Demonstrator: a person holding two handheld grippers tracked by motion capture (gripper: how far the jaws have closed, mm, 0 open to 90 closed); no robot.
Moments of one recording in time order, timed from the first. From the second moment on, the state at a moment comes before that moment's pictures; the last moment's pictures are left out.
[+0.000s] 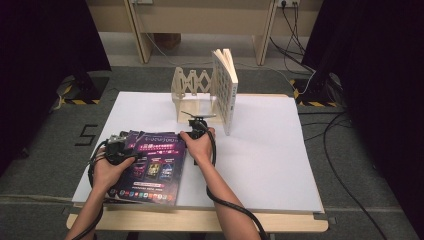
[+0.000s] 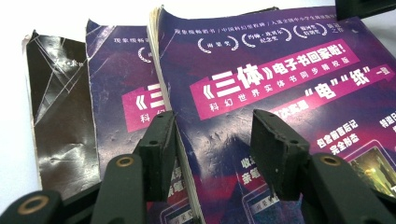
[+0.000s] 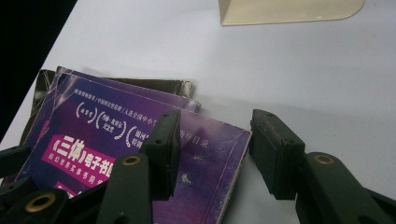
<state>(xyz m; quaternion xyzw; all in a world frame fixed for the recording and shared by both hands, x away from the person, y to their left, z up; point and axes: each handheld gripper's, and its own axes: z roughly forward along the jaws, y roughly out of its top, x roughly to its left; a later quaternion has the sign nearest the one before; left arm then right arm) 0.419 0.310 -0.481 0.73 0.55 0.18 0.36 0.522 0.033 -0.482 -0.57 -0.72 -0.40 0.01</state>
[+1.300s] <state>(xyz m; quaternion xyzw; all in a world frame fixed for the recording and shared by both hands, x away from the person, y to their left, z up) 0.417 0.311 -0.482 0.72 0.56 0.18 0.37 0.505 0.029 -0.485 -0.58 -0.71 -0.39 0.06</state>
